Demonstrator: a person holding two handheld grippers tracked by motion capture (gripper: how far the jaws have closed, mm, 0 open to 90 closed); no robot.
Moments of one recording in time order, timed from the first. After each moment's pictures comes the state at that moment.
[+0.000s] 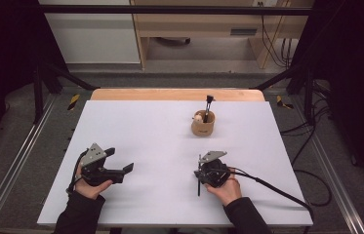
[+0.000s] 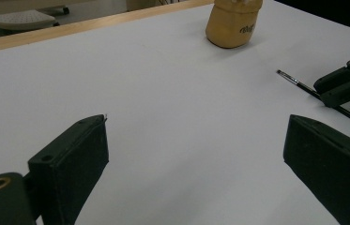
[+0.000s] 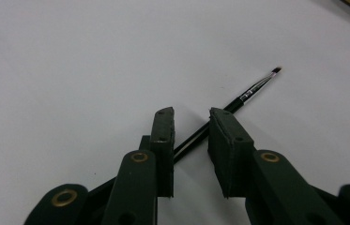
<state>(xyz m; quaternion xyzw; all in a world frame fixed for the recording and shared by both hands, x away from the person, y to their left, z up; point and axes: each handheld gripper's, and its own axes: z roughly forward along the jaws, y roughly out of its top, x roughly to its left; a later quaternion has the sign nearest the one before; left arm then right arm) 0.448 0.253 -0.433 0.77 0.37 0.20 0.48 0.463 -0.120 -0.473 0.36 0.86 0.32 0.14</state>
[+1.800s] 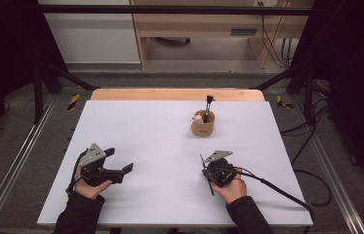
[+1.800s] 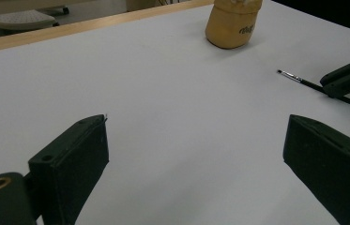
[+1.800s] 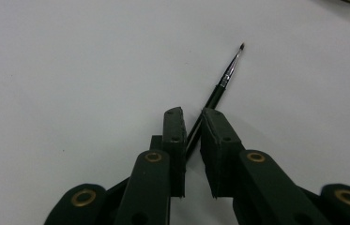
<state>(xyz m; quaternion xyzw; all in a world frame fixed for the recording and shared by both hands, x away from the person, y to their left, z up) 0.448 0.253 -0.433 0.77 0.37 0.20 0.49 0.462 -0.135 -0.471 0.39 0.86 0.30 0.16</state>
